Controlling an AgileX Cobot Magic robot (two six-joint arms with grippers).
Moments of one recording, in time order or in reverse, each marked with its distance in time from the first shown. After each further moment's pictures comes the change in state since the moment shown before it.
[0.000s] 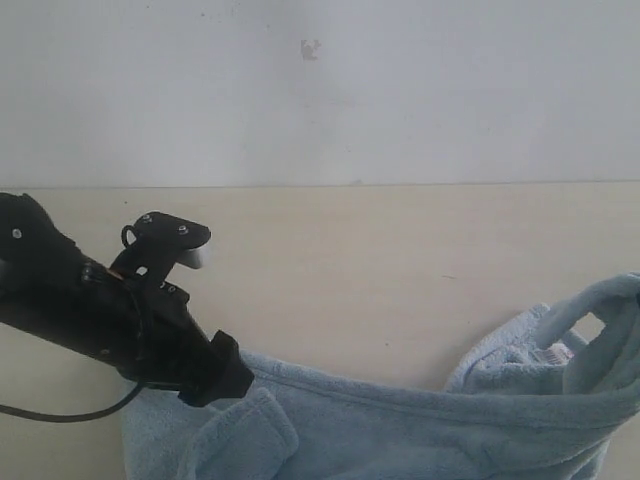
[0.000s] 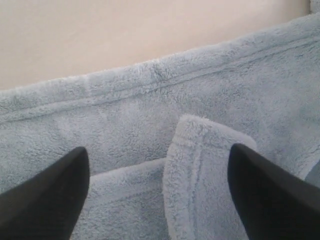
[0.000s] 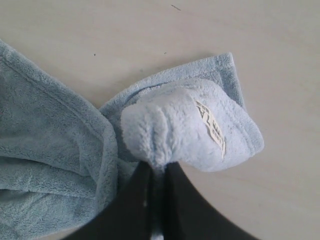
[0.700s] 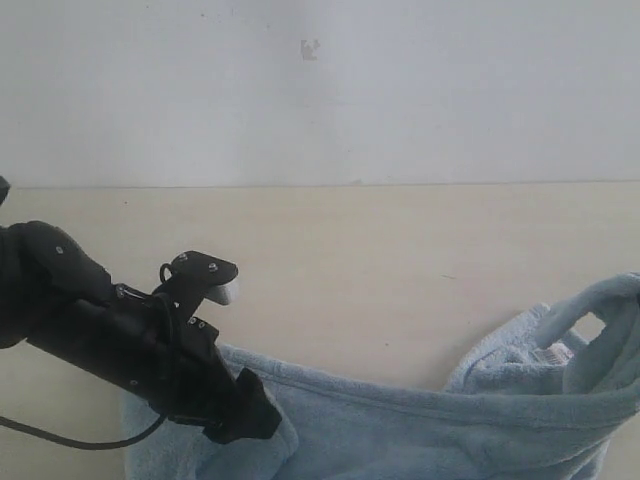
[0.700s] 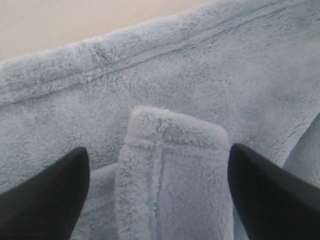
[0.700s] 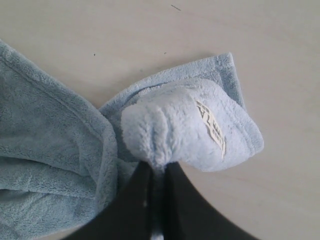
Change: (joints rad) left arm 0.000 0.131 -0.002 -0.369 0.055 0.398; right arm 0.000 0.000 0.000 0.000 0.000 0.000
